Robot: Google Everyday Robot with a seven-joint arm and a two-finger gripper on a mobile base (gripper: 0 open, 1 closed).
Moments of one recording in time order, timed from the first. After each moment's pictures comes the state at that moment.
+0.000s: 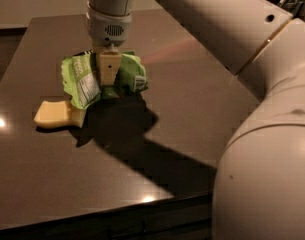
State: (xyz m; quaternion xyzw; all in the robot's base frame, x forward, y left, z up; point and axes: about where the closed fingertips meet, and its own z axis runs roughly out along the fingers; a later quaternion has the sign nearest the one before) arm 0.568 0.094 0.930 -0.81 0.57 0.07 0.12
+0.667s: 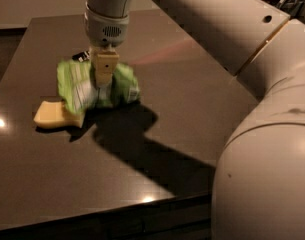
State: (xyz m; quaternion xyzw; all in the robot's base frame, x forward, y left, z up) arm 0.576 0.103 0.930 -0.81 0.57 0.07 0.14
